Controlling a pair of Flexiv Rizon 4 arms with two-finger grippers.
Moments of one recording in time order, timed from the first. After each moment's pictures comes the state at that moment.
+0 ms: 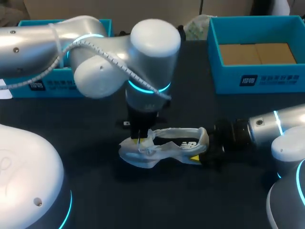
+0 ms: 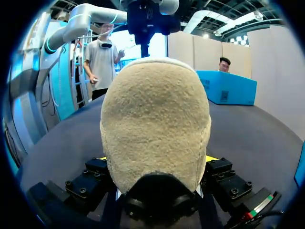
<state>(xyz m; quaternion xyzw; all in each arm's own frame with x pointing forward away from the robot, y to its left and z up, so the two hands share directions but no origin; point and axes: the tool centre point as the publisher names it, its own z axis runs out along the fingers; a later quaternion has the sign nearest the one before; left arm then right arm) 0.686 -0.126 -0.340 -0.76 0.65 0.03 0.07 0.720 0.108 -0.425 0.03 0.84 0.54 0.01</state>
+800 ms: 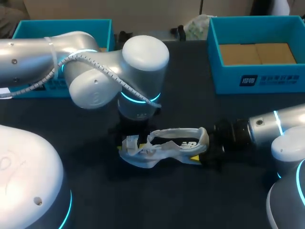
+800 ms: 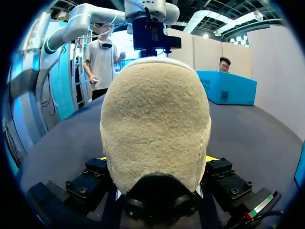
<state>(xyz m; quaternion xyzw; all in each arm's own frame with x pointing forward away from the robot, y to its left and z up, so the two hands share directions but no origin) 0.691 -0.100 -0.373 -0.78 0.63 0.04 0.07 0.720 0.108 -0.425 0.03 0.84 0.54 0.01</state>
